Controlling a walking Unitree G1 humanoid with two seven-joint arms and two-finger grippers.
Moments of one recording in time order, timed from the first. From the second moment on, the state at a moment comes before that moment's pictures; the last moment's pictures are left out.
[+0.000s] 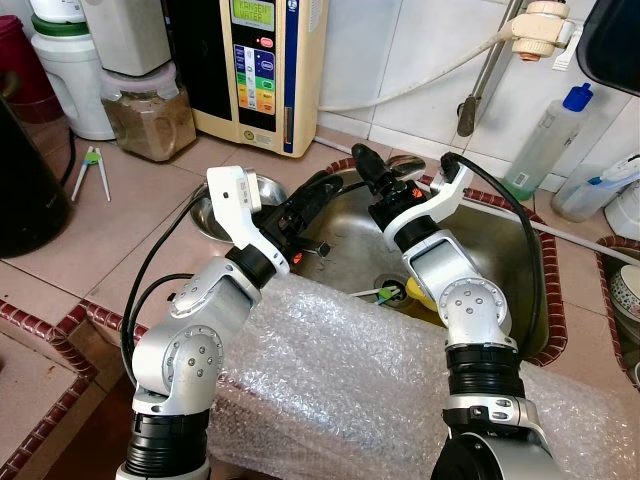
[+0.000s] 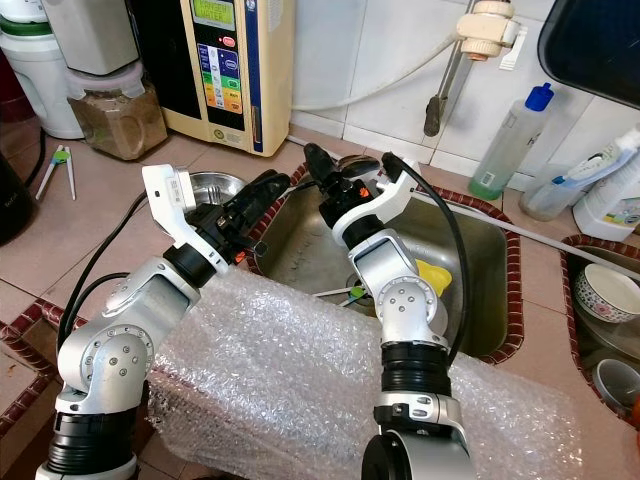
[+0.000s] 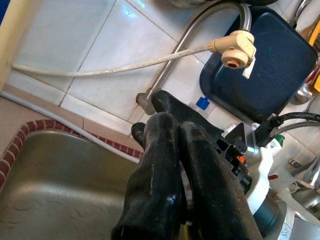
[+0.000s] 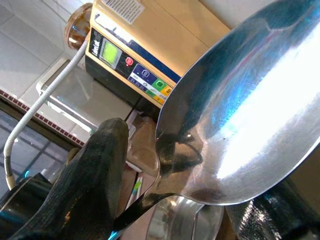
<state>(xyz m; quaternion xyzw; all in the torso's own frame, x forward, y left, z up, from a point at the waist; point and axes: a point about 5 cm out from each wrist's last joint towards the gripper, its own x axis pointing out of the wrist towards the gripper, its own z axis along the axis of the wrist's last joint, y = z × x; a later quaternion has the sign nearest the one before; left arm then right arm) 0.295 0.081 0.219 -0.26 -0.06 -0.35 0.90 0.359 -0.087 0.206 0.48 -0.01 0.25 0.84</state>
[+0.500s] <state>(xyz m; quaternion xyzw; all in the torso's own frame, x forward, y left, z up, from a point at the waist) 0.297 0.082 0.214 -0.24 -0.06 -0.34 0.91 0.362 -0.089 0.208 0.50 -0.03 0.24 0.83</state>
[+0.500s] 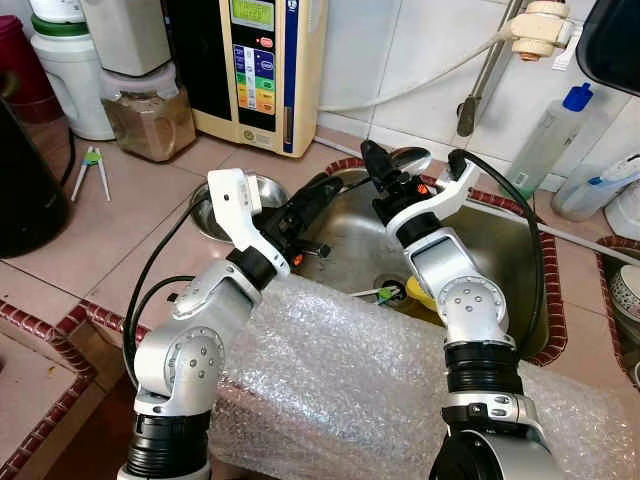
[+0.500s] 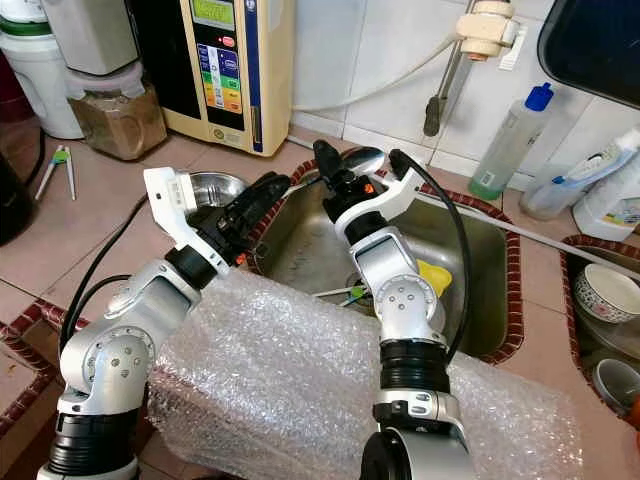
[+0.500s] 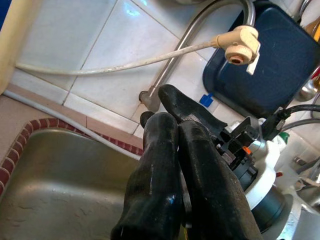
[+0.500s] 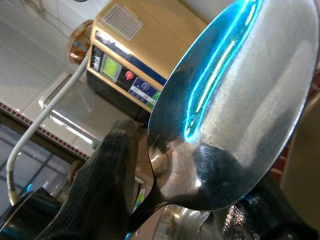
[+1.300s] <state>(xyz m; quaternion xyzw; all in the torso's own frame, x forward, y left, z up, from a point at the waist) 0.306 0.078 0.180 -0.13 0.02 -0.30 0.95 0.374 -0.095 0.192 0.41 -0.01 0.13 0.90</state>
